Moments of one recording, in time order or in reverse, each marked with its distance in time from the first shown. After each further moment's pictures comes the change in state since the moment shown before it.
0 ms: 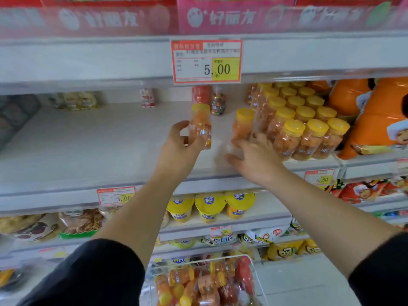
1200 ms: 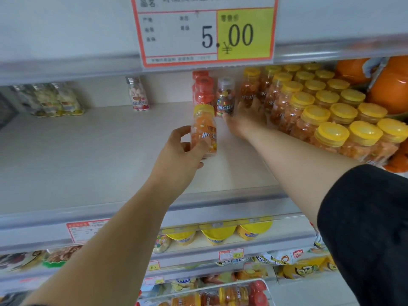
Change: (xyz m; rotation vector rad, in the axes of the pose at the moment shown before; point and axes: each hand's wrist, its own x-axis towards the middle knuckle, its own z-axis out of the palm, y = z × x) left_hand 0.039 -0.008 0.008 -0.089 -0.058 -0.051; right_hand 0.171 -0.009 0.032 0.122 0.078 0.227
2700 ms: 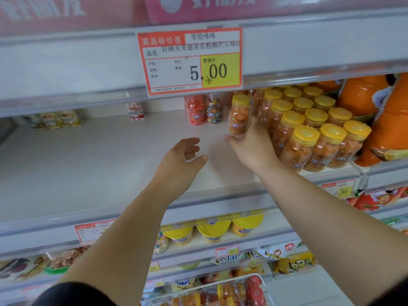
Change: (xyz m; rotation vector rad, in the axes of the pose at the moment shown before) left_hand -0.002 -0.005 -0.001 0.282 -0.094 0.105; right_hand -0.084 0.027 -0.019 0.416 0.175 -0.043
